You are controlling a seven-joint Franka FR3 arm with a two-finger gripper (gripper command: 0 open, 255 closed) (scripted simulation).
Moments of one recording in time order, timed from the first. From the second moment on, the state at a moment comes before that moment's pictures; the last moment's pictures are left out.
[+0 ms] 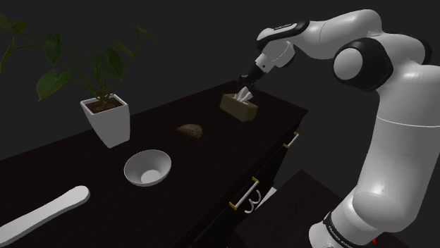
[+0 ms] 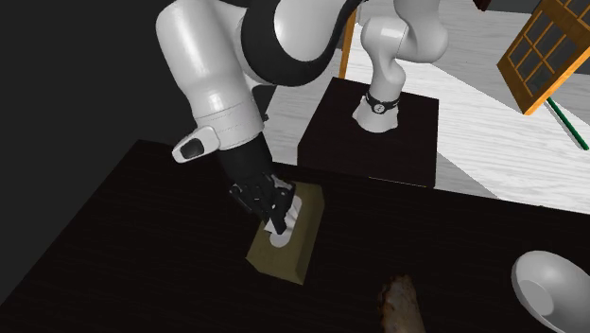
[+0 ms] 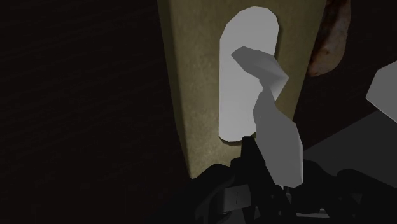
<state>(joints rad) -0.06 0.35 -0.34 -1.67 0.77 2.02 -0.63</state>
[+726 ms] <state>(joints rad) -0.07 0.32 -0.35 -1.57 0.73 1.91 -0.56</state>
